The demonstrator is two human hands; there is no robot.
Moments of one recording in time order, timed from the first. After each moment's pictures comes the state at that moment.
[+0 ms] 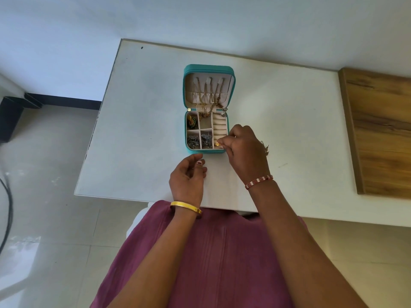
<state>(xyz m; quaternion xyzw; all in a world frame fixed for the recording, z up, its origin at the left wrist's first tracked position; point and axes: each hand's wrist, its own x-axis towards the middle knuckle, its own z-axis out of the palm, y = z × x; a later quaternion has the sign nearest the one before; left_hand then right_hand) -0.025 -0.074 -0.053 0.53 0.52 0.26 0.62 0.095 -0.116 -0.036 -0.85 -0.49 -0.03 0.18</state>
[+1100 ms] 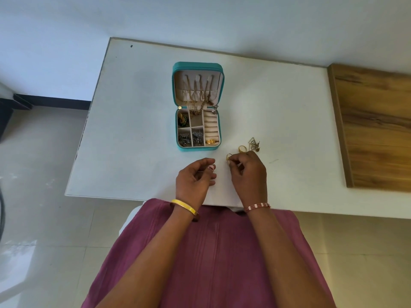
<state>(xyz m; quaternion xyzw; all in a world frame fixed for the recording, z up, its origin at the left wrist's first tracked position) -0.020 -0.088 -0.053 0.55 0.44 0.16 0.69 0.071 -0.165 -0.057 -0.90 -0.27 0.09 0.34</state>
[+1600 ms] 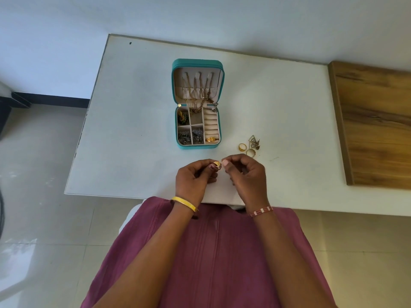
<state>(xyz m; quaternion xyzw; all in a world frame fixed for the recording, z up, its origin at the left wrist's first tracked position) -0.021 -0.086 -0.054 0.53 0.43 0.15 0.71 0.059 -0.168 -0.042 -0.80 -0.12 0.25 0.54</state>
